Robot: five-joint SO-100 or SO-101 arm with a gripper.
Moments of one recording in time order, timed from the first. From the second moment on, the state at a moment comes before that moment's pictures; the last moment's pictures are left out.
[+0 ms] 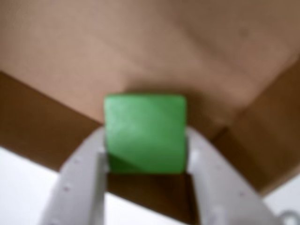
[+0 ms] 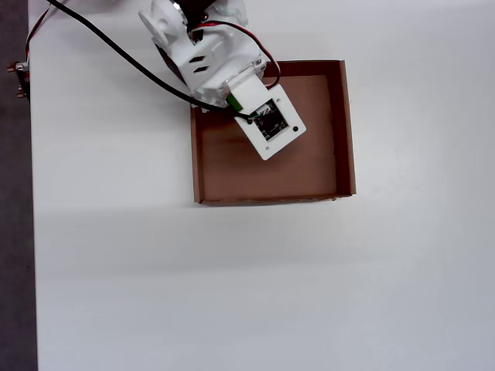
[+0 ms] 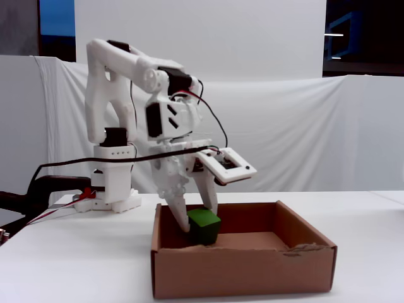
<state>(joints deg) -39.5 96.7 120.6 41.9 -66.4</state>
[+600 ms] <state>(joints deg) -39.1 99.4 122.4 42.5 -66.4</state>
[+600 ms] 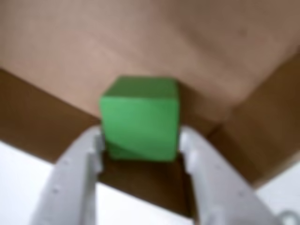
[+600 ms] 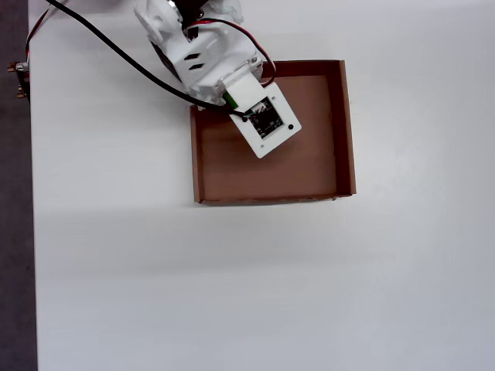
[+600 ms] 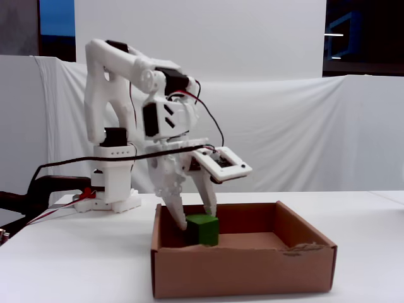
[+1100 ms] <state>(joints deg) -26.0 123.4 130.0 50.6 -64.8</state>
